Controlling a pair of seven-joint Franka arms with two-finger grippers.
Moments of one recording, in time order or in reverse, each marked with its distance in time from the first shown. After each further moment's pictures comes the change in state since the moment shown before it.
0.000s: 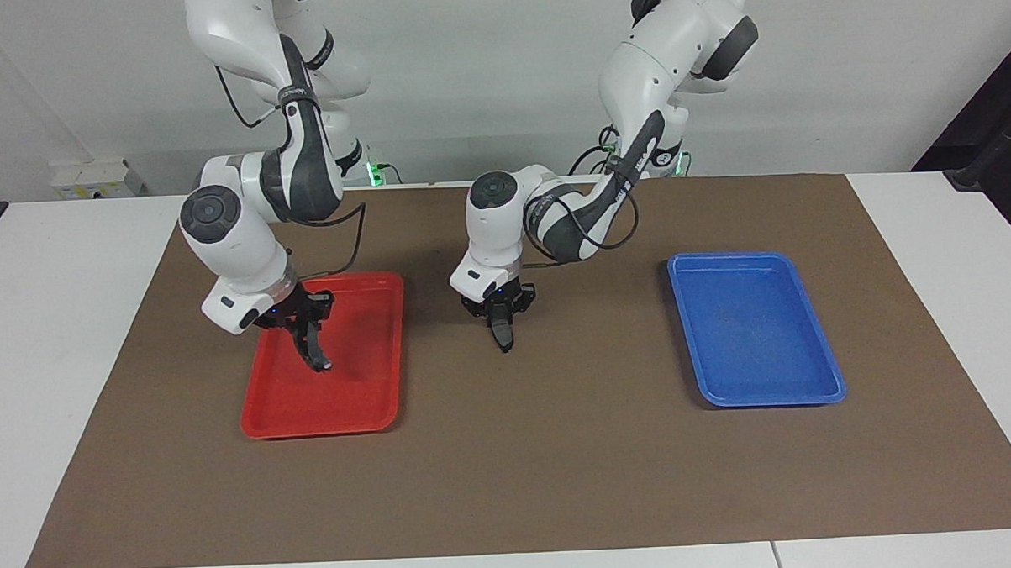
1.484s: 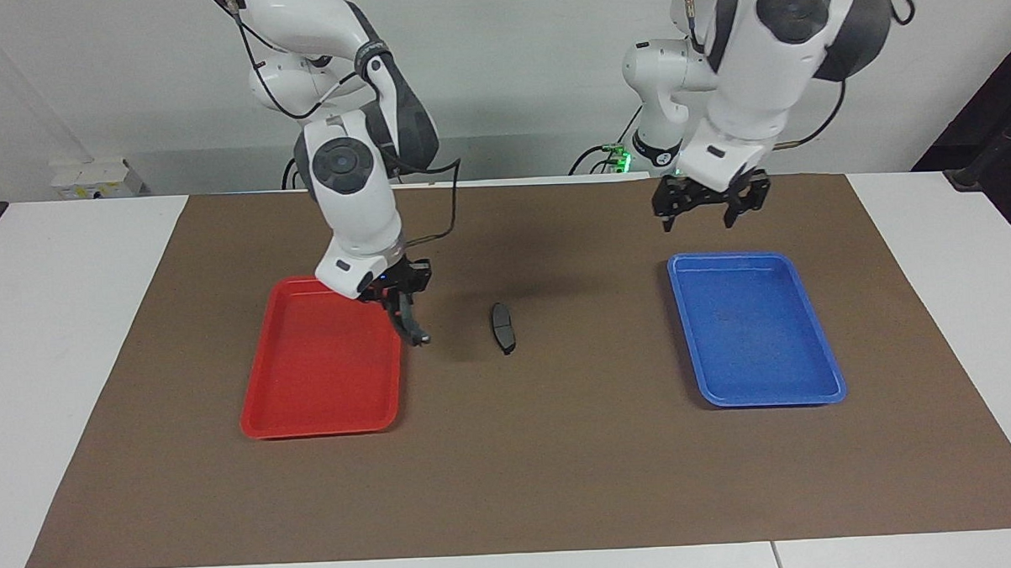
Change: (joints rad) left arm 0.148 -0.579 0.462 0.081 -0.406 -0.625 0.874; right arm 0.309 0.017 0.009 0.129 0.084 -0.062 0.279
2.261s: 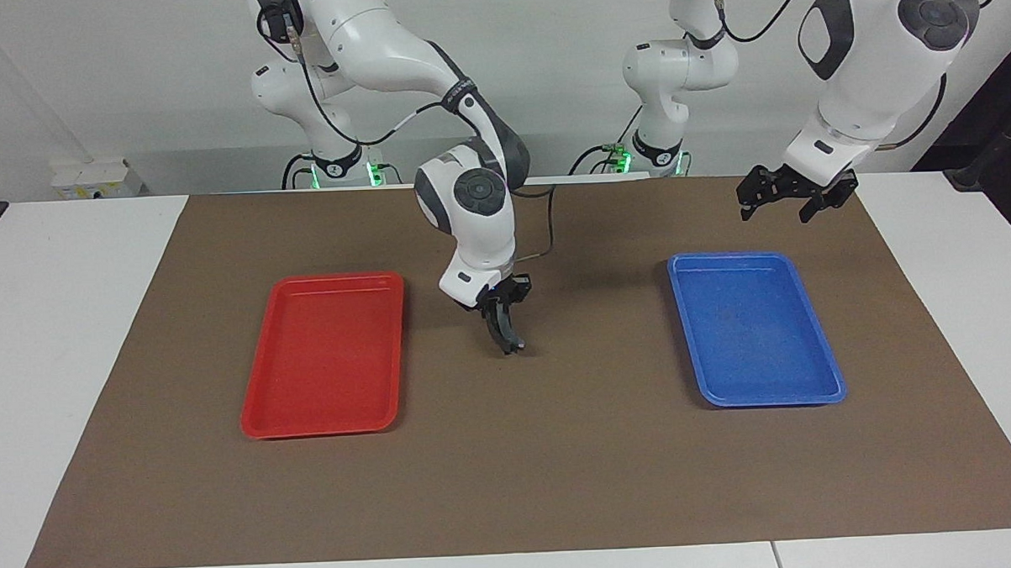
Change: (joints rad) left arm 0.058 -0.056 0.132 -0.144 -0.041 0.028 0.262; right arm 0.196 0.205 -0.005 0.042 0.014 0.193 0.219
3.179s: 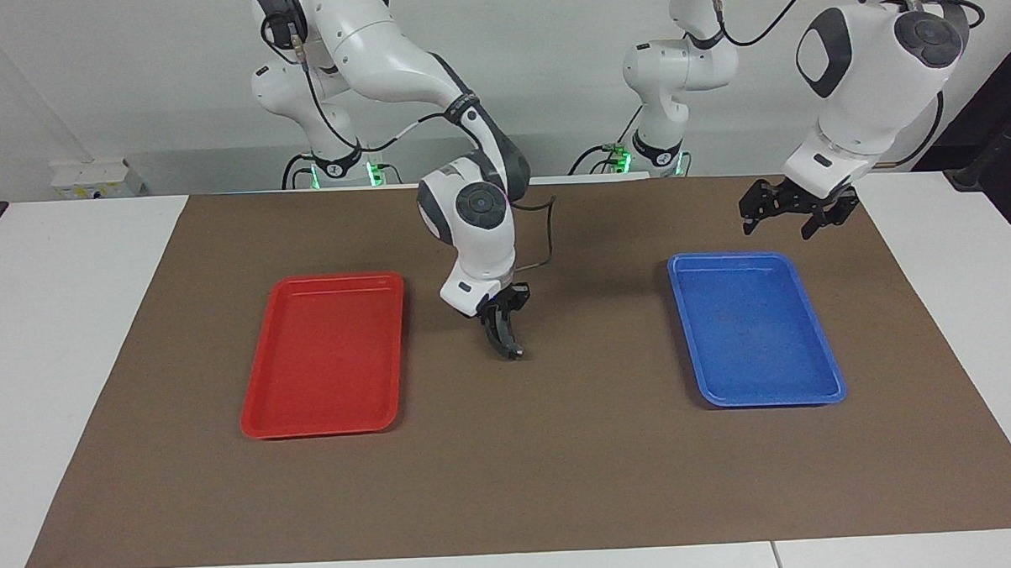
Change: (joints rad) left arm 0.000 -0.001 0.009 -0.049 -0.004 0.110 0.061; right arm 0.001 0.021 -0.005 -0.006 0.000 0.029 0.000
